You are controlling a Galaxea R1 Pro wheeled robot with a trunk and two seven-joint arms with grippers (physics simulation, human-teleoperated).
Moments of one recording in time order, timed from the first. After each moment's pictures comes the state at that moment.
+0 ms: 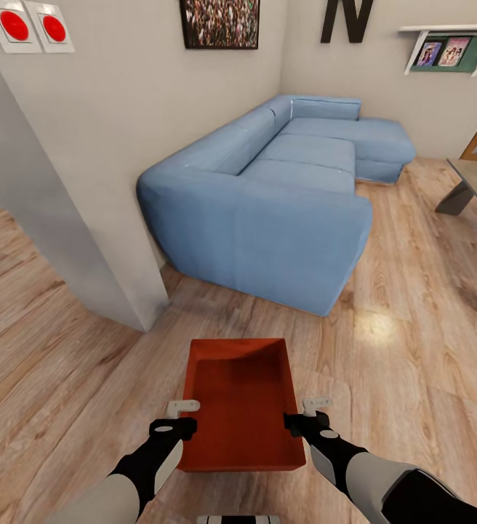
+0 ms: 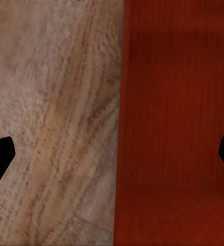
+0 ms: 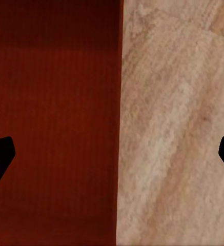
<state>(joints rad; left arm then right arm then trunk) -0.63 -0.13 -0.16 -0.37 0.14 0.17 0.29 -0.78 0.08 0.57 0.02 -0.52 -0.19 -0.05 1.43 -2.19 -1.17</state>
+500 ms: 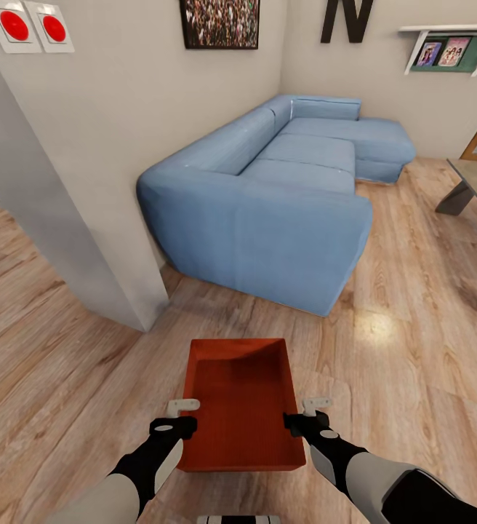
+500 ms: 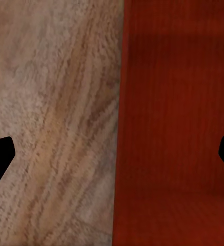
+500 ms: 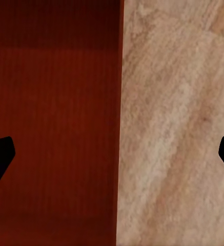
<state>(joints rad) -0.63 -0.13 -0.16 -0.38 0.15 0.17 0.29 -0.78 0.08 0.57 0.02 -0.52 -0.20 -0.05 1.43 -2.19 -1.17</state>
